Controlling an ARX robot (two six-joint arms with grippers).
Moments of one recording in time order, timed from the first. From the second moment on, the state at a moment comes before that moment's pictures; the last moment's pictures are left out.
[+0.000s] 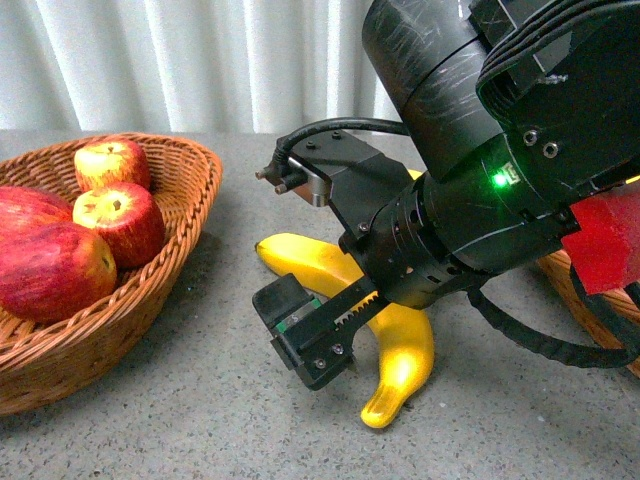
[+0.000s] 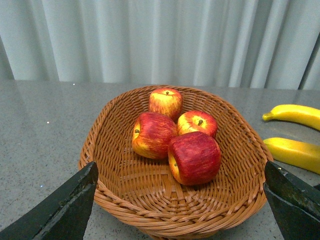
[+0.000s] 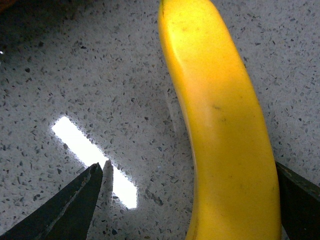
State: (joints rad) left arm 0.00 0.01 0.01 0.00 0.00 -0.01; right arm 0.54 1.89 1.14 -0.12 -0.10 -0.21
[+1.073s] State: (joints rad) left arm 0.00 0.01 0.01 0.00 0.00 -0.01; right arm -0.01 1.67 1.08 0.00 -0.32 -0.23
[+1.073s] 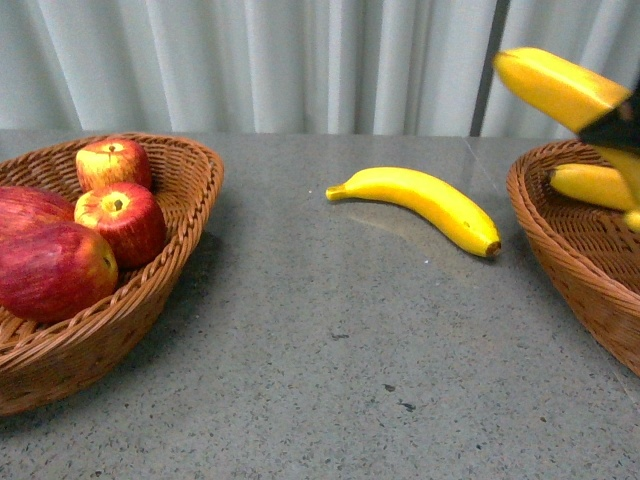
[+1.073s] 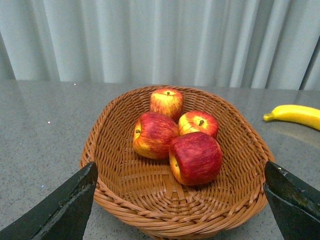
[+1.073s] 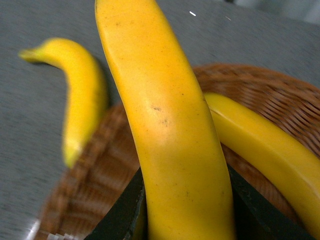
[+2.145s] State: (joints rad) left arm 0.00 0.01 0.01 0.00 0.00 -0.01; right arm 0.22 1.85 1.38 -0.05 -0.29 -0.24
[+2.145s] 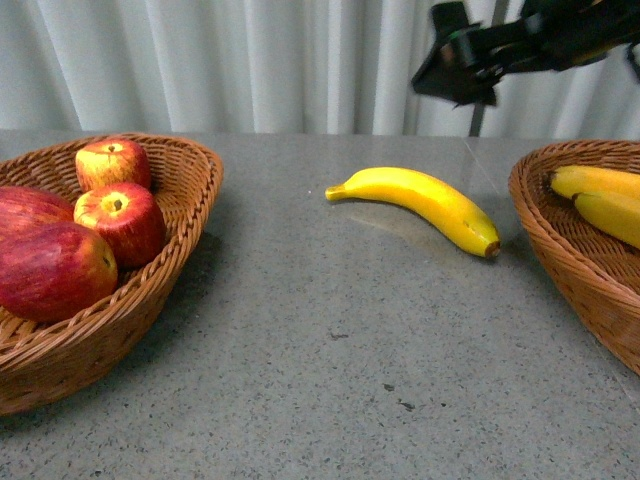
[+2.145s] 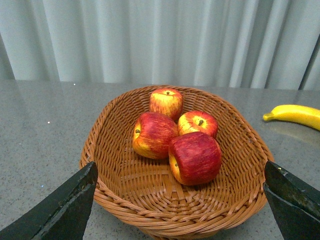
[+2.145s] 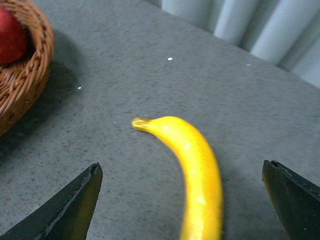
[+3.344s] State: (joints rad) left arm 0.00 0.01 0.01 0.00 0.00 -0.01; right arm 0.30 2.32 1.85 -0.40 -0.10 -0.38
